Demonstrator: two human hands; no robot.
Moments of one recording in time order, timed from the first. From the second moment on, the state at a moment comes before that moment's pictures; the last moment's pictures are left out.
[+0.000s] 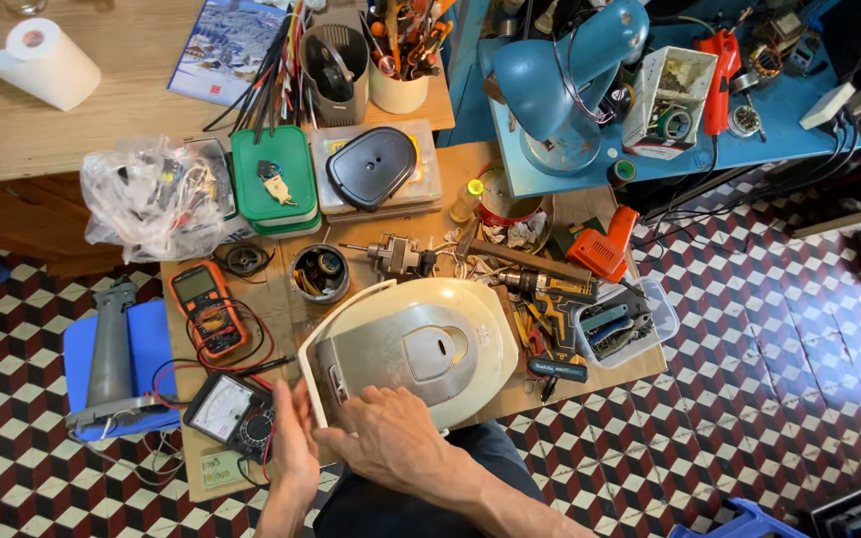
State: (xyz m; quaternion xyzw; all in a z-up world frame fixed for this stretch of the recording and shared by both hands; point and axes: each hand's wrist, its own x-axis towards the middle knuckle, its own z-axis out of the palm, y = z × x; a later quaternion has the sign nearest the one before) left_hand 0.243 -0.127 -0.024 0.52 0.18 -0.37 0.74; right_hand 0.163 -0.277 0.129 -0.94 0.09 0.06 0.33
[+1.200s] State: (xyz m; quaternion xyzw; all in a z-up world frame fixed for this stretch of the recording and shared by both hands) left_hand 0.228 -0.308 0.028 0.90 -0.16 0.00 0.42; right_hand 0.113 -0.705 -0.066 -0.59 0.47 -0.12 0.64
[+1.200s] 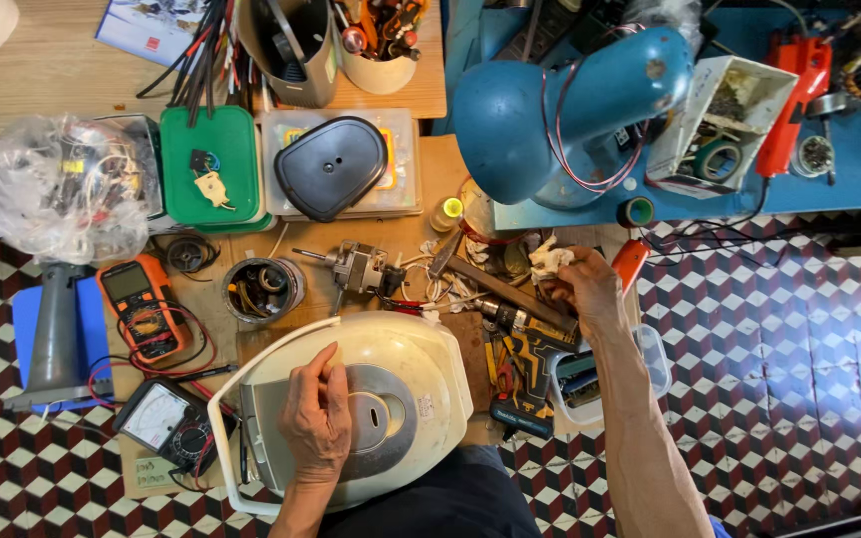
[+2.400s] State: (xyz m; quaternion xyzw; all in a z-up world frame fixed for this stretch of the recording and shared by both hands) left_hand 0.230 -0.315 0.026 0.92 -0.15 -0.01 0.36; right_hand 0.144 -0.727 -0.076 -0.55 0.46 -0.07 0.70
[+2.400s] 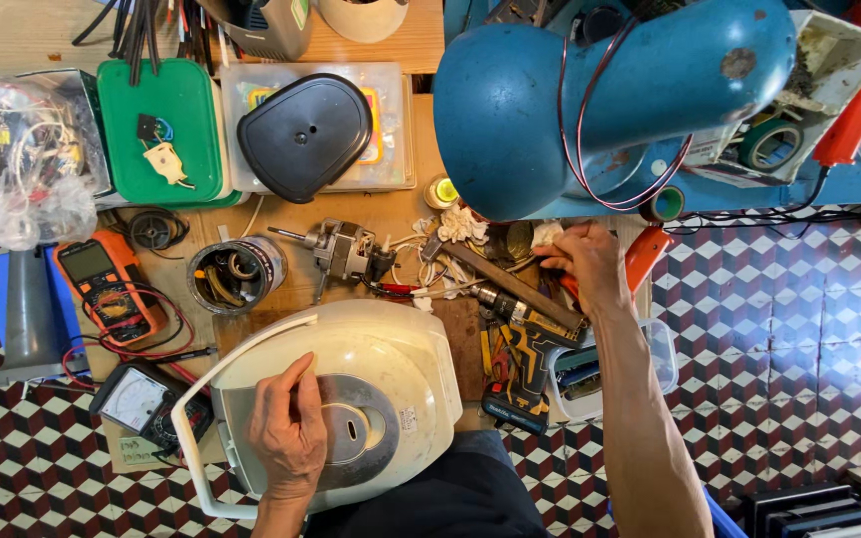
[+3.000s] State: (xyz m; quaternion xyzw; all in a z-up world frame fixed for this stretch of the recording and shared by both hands) left_hand 0.223 -0.308 0.030 0.86 -0.30 0.06 0.41; right_hand 0.123 -0.488 0.052 -0.79 0.29 -0.17 0.51
